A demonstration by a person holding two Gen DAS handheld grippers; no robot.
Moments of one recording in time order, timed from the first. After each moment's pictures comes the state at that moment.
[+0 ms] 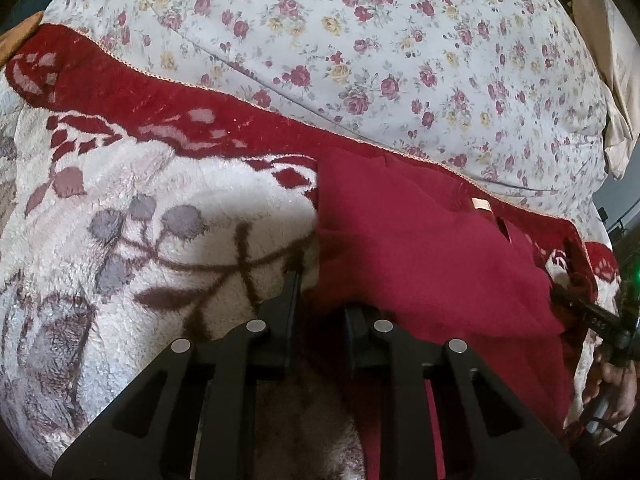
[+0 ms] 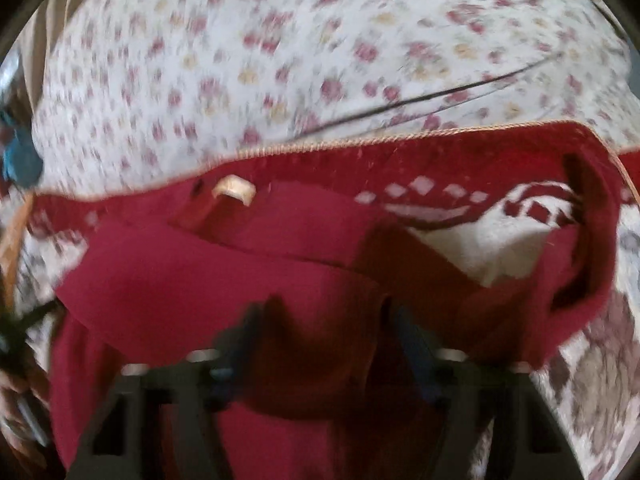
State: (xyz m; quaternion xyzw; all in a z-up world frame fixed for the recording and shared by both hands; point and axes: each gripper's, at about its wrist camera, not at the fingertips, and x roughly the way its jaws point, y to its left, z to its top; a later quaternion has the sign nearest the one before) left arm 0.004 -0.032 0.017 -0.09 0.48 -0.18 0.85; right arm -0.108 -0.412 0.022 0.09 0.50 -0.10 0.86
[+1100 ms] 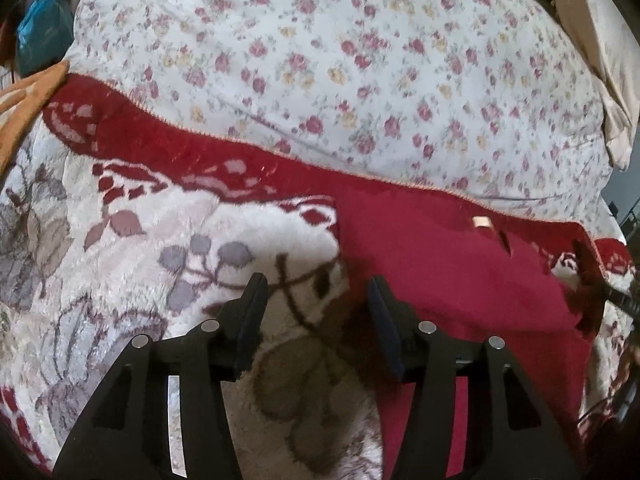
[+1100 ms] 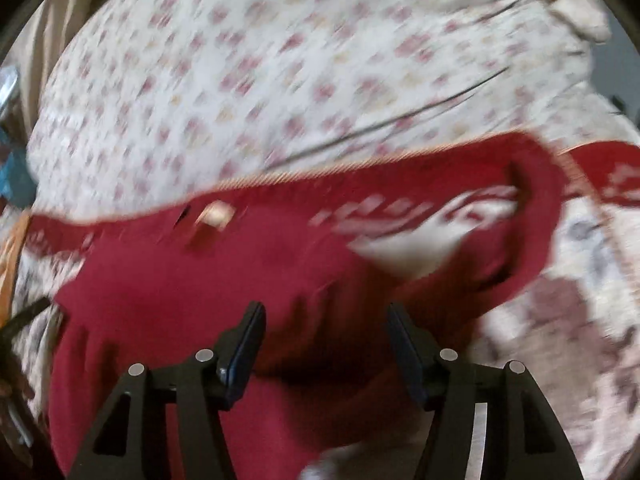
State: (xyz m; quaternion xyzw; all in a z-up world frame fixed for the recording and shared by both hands) left arm -0.024 -0.016 0.056 -0.05 0.41 -0.15 0.90; right arm -0.163 -0.456 0.075 0.14 0.42 -0.16 0.88
